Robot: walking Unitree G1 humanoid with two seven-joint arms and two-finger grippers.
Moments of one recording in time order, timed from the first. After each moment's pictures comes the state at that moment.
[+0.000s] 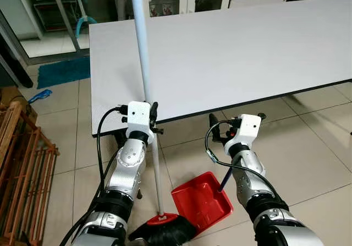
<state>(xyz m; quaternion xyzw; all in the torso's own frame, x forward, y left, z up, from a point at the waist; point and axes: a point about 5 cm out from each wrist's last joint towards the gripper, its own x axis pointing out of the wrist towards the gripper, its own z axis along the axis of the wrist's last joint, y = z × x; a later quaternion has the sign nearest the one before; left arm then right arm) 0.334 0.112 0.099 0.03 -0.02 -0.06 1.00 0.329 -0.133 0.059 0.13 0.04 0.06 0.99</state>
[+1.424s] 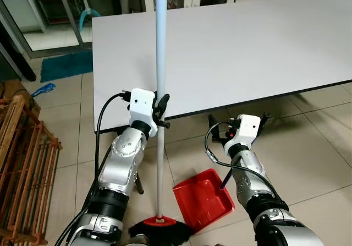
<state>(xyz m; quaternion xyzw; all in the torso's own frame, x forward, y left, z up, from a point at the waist) 0.334 0.101 0.138 0.00 -0.03 -0.17 0.99 0.328 -0.133 0.058 0.13 0.04 0.06 0.99</state>
